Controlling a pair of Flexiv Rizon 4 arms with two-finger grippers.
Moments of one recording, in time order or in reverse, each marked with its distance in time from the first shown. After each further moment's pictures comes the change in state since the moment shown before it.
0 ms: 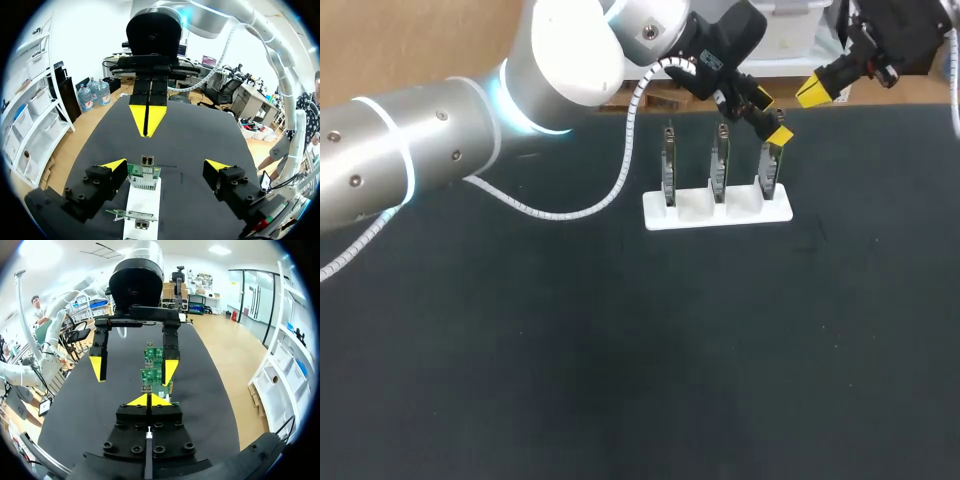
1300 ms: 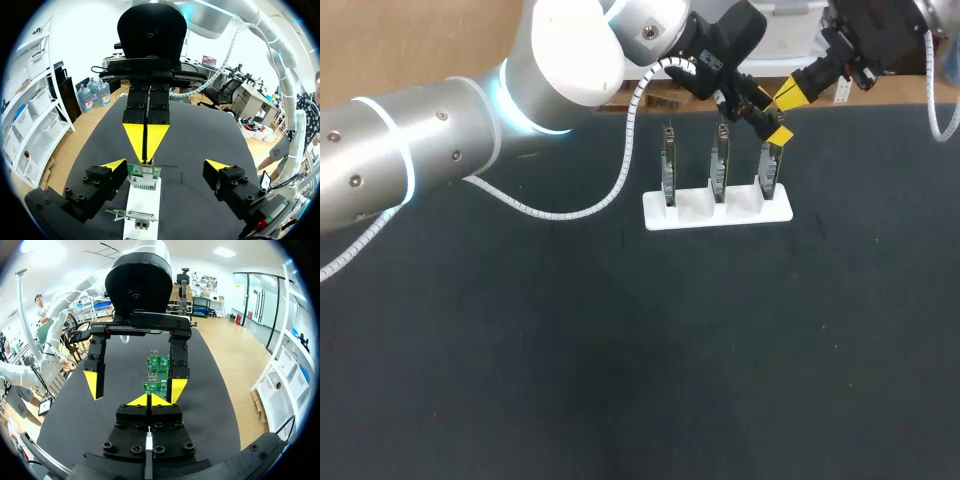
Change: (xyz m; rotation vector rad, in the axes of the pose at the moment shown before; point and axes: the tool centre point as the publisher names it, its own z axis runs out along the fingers) left arm 0.000 0.000 0.000 0.000 0.000 0.000; right arm -0.018 0.002 0.024 -0.027 -0.013 -0.022
